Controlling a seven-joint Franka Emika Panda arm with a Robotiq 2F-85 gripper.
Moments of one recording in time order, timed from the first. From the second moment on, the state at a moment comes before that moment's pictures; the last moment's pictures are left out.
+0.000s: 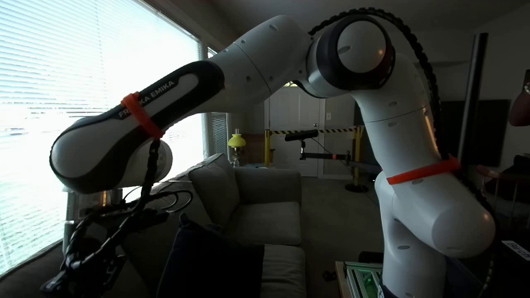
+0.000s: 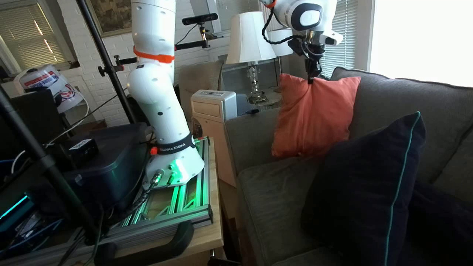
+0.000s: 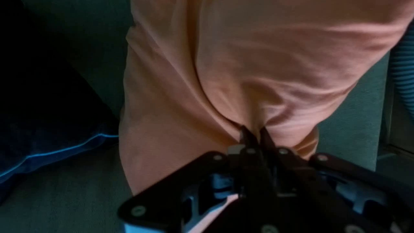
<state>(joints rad) 0.08 0.34 0.15 -1.87 0.27 2.19 0.13</state>
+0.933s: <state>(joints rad) 0.05 0.16 0.04 -1.84 0.24 2.24 0.17</state>
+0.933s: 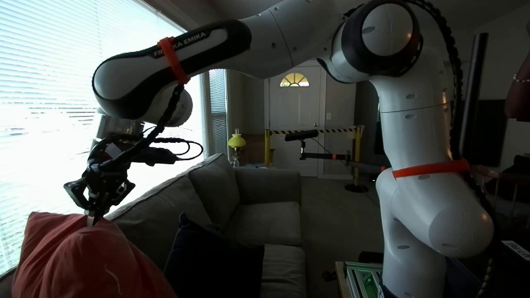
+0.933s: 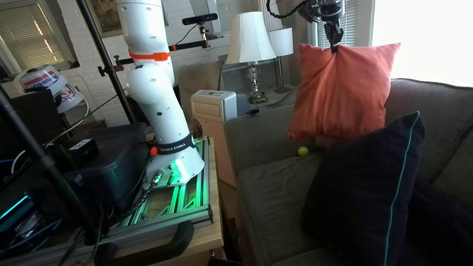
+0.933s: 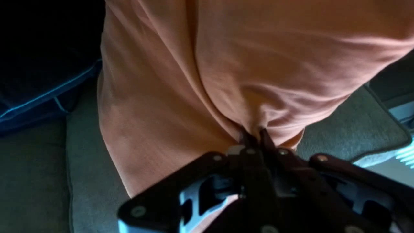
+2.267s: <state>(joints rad) 0.13 0.18 -0.27 -1.89 -0.60 2.70 1.04</state>
